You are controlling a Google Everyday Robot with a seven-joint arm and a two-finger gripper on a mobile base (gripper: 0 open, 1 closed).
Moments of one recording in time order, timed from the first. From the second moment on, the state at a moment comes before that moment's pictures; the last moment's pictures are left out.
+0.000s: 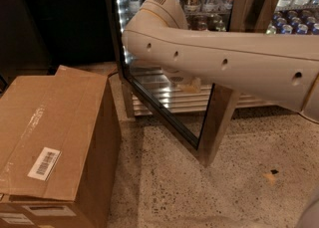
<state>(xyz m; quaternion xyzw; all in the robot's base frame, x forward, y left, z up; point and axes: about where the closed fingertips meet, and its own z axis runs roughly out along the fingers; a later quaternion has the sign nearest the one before) 0.604 -0.117 0.809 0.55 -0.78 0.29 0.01</state>
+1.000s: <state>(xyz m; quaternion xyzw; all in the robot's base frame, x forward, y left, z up) 0.604 -0.117 0.809 0.55 -0.78 0.29 0.01</state>
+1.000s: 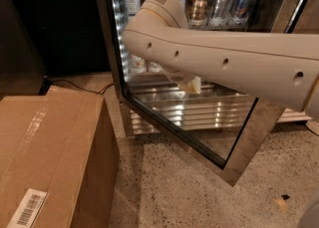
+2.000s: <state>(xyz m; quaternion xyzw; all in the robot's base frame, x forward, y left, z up) 0.604 -0.117 0.809 0.55 -0.78 0.29 0.01</state>
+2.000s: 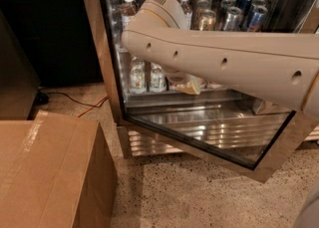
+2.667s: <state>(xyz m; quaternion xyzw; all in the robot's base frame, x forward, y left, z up) 0.604 -0.117 0.809 0.55 -0.78 0.29 0.01</state>
